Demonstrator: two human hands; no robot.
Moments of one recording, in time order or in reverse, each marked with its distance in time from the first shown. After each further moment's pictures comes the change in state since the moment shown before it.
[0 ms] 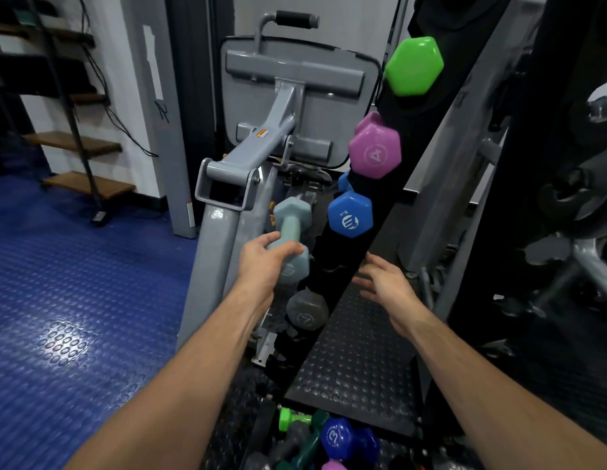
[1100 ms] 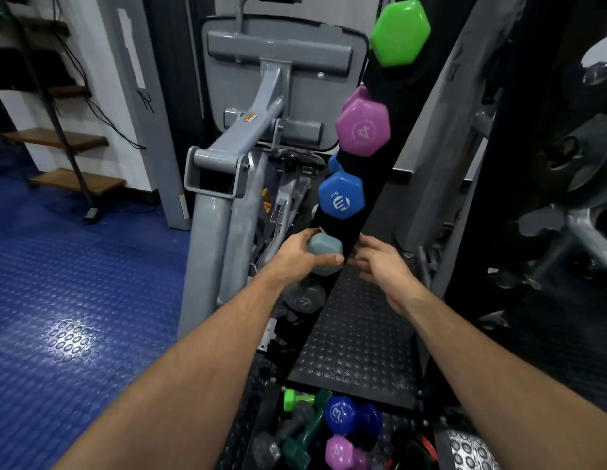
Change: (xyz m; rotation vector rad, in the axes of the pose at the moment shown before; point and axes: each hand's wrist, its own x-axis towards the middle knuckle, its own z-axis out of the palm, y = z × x) left_hand 0.020 -0.027 0.038 0.527 -0.476 0.075; right_hand 0.000 0.002 -0.002 0.008 -0.001 -0.015
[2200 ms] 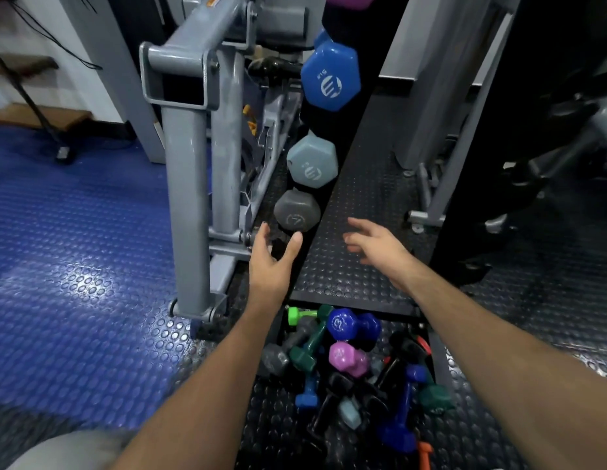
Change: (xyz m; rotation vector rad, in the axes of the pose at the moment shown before) left_hand -0.087 -0.142 0.062 -0.187 0.416 -0.111; right_hand -0.016 0.131 0.000 -0.220 -0.096 0.151
